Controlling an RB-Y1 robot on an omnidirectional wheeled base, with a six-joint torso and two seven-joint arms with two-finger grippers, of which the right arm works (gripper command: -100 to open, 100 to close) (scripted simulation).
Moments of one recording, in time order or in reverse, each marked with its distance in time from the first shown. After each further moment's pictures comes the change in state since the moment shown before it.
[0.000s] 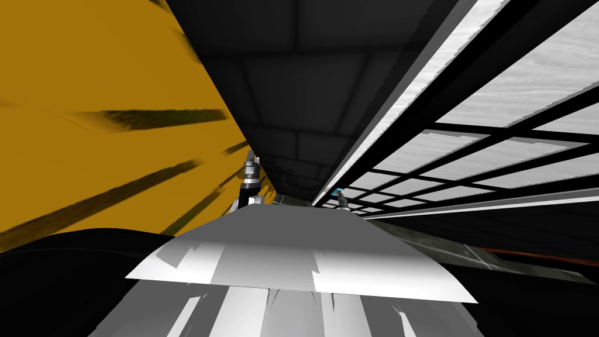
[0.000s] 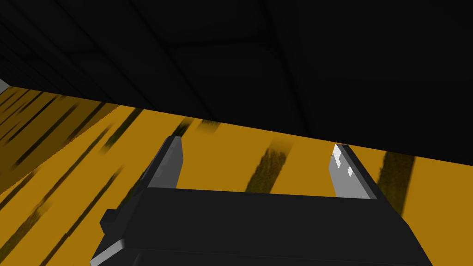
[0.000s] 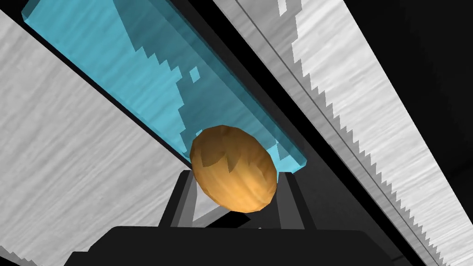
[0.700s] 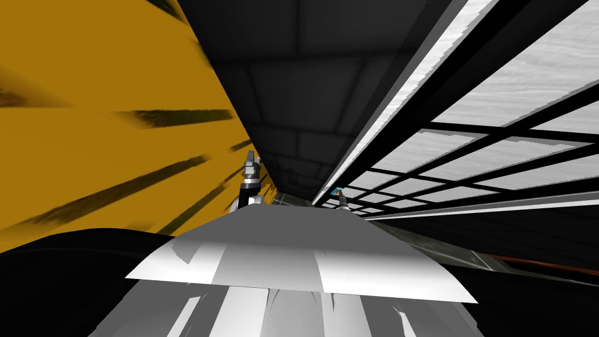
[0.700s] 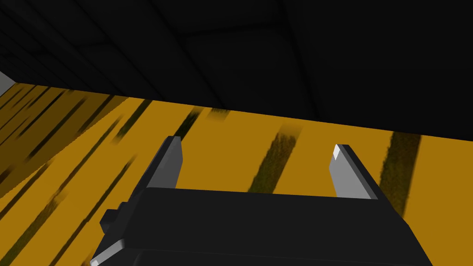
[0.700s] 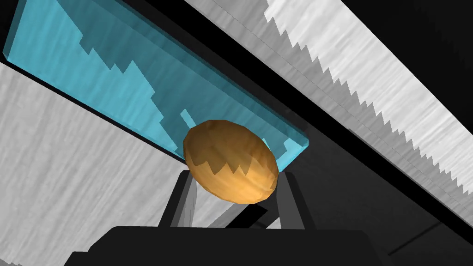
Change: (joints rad) arm -0.016 -0.005 0.030 0.007 -0.065 0.011 -0.172
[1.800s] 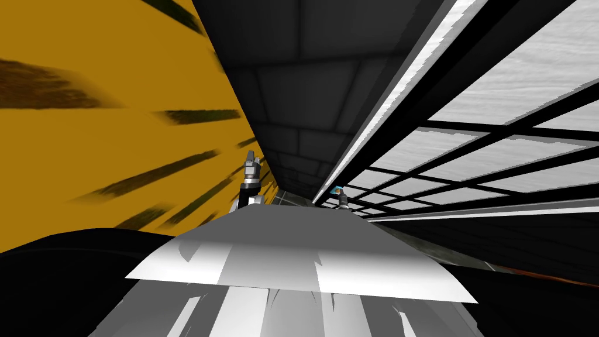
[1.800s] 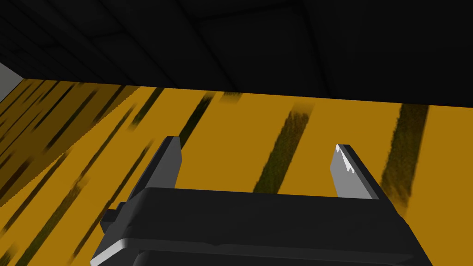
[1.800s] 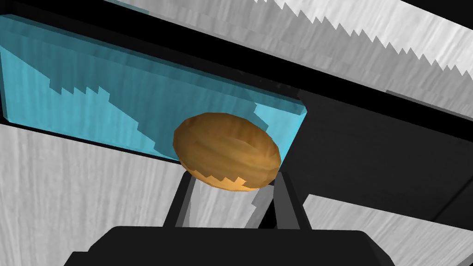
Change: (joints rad) arm -0.023 -0.009 0.048 0.012 -0.108 0.020 -0.271
